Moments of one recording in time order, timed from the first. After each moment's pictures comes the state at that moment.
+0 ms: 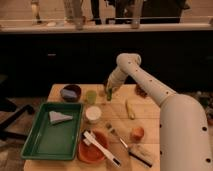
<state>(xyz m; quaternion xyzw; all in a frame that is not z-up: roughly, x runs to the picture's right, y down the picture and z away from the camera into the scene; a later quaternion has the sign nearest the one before) 0.031 0.002 0.898 -0.12 -0.33 -0.53 0.77</state>
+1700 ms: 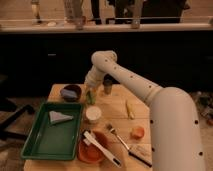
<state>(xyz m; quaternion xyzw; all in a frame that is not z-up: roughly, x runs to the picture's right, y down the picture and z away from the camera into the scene) -0.115 0.021 0.836 -0.07 -0.41 -0.66 0.63</state>
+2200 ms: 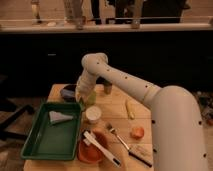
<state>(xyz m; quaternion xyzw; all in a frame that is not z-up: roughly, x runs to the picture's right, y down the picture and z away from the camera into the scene) -0.138 0.058 0.792 -0.07 -0.44 -0.68 0.58</state>
